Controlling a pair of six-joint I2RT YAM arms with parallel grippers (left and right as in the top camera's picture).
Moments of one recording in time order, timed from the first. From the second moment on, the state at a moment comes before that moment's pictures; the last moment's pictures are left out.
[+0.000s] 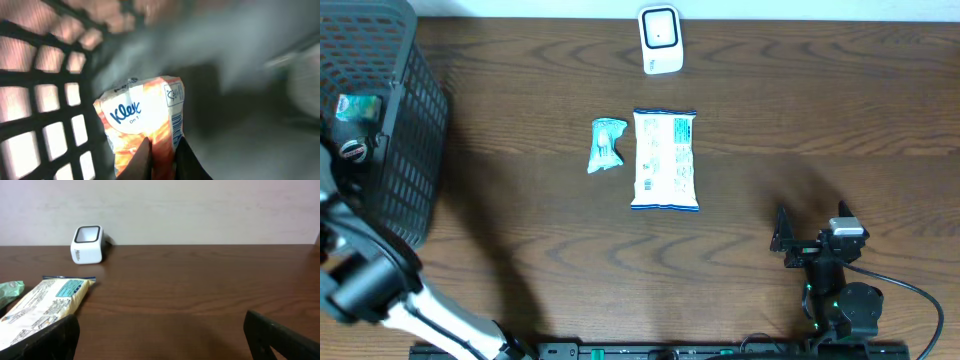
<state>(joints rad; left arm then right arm) 0.73 2.01 1.66 -0.97 -0.34 -0.59 0.00 0.01 0.01 -0.07 -0.05 0.03</state>
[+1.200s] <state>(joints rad) -0.07 1.99 1.71 -0.93 0.09 0.17 0.00 0.01 0.01 -0.07 -0.05 0.03</state>
